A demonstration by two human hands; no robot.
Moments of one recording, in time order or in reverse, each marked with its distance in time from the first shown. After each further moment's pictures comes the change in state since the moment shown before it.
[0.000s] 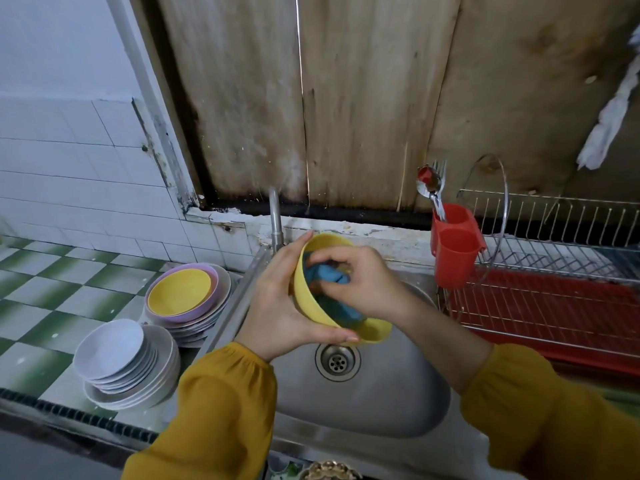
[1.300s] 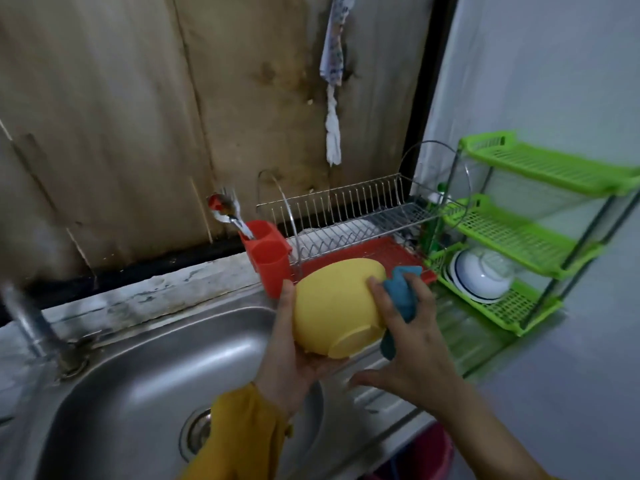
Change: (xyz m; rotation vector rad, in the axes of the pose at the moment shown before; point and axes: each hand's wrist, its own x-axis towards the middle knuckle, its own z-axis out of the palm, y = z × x) left_hand 0.008 0.060 0.172 -1.111 -0.541 -0.963; right_hand -0.226 0.015 -0.069 -1.038 0.696 0.363
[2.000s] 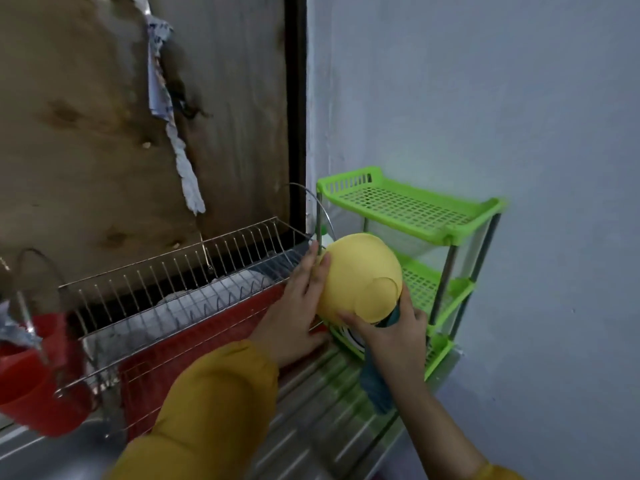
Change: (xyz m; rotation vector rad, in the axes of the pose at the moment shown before) left_hand 0.187 -0.058 0.208 1.620 -0.600 1.084; right_hand 0.038 0.216 -0.055 0.395 0.314 0.988
